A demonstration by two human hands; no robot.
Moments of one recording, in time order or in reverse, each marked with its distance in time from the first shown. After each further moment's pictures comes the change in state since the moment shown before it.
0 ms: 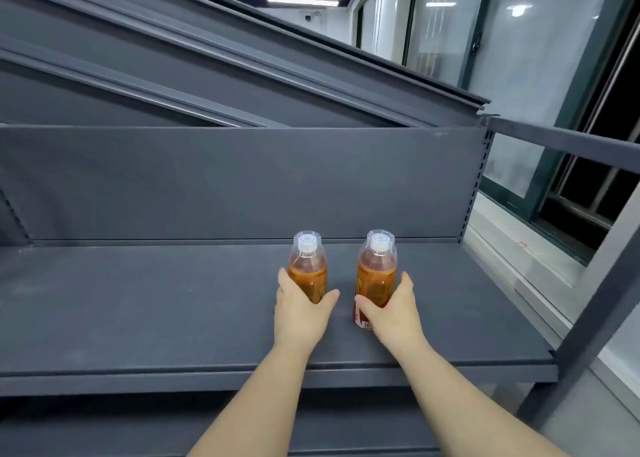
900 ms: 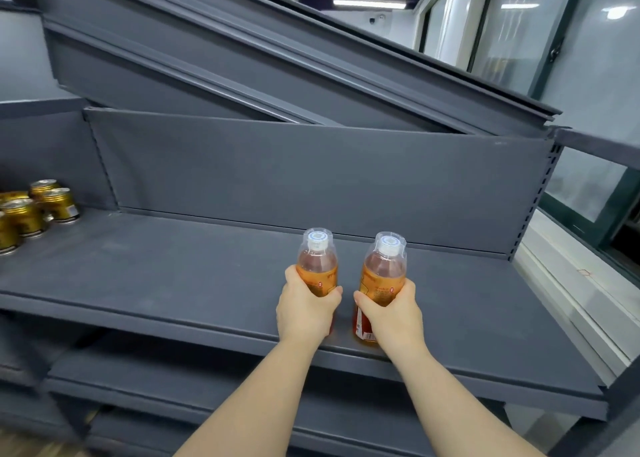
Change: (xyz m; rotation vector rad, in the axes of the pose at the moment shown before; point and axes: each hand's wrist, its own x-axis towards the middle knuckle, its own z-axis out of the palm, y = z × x) left_hand -0.036 -0.003 -0.047 0.077 0.216 -0.045; right_hand -0.043 -0.028 0.024 0.072 -0.108 -0.116
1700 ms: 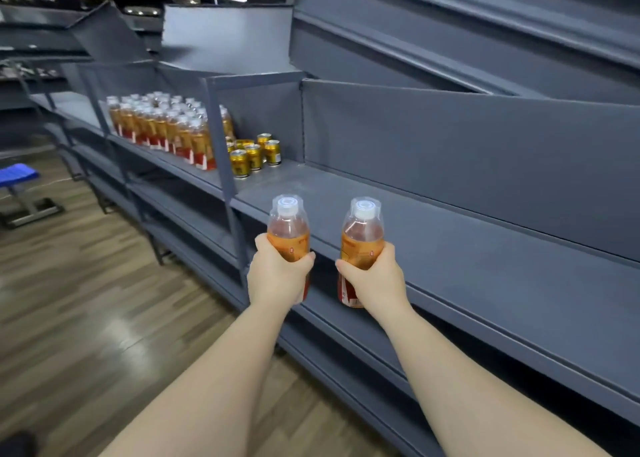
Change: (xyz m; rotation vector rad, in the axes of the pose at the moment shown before) left_hand -0.077 -0.107 -0.231 0.097 0.548 -0.277; right_hand -0.141 -0.081 0.159 0.035 -0.585 -0.243
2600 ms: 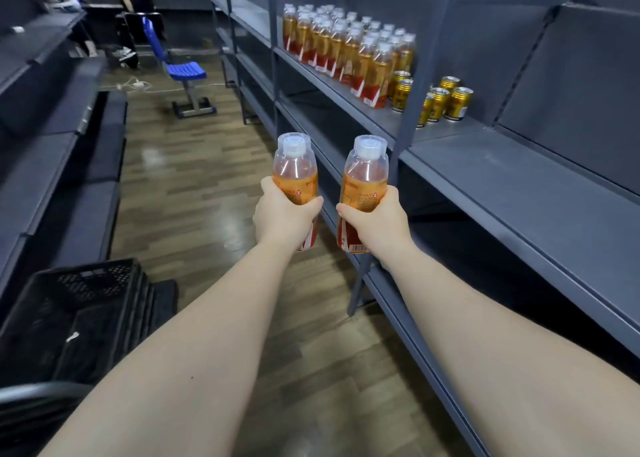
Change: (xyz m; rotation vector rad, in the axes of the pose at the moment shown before) left_hand 0.127 -0.175 -0.202 -0.049 0.332 -0.280; right_hand -0.003 -0.103 0.308 -0.024 -0.461 -0.179
